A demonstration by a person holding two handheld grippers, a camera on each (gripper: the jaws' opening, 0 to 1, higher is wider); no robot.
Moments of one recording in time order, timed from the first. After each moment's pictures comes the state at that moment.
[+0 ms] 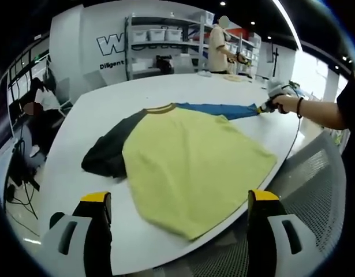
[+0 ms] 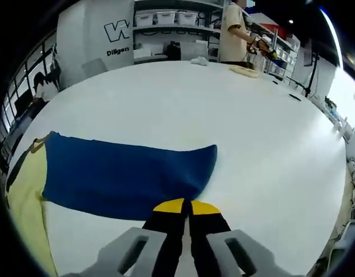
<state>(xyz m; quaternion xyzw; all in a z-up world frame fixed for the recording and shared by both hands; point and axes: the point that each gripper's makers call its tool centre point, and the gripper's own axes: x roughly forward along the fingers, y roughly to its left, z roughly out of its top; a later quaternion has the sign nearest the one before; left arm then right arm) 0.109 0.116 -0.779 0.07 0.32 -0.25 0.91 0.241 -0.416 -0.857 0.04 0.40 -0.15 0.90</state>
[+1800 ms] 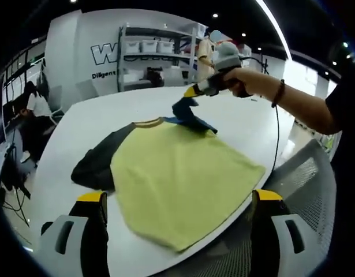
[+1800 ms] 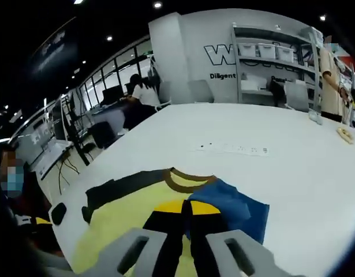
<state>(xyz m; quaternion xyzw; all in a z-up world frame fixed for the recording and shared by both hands) 0.109 0.096 -0.763 0.05 0.28 -0.30 0.91 0.330 -0.066 -0.739 0.02 0.29 0.21 0.93</state>
